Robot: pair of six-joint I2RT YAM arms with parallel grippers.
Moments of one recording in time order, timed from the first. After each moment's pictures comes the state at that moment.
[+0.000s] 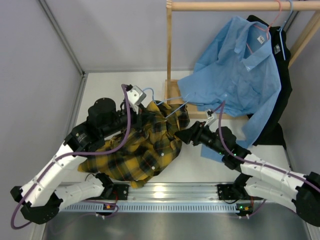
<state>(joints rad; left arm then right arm) -0.77 0.94 1.25 -0.52 0.13 -0.04 0.79 0.85 0.41 0.32 -0.08 0.83</state>
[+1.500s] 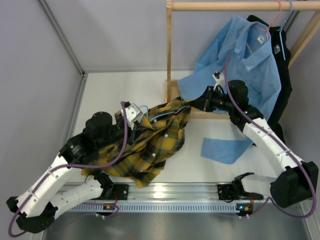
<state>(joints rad) -0.77 0.76 1.08 -0.63 0.14 0.03 0.32 1.21 1.02 -0.17 -0.55 0.54</state>
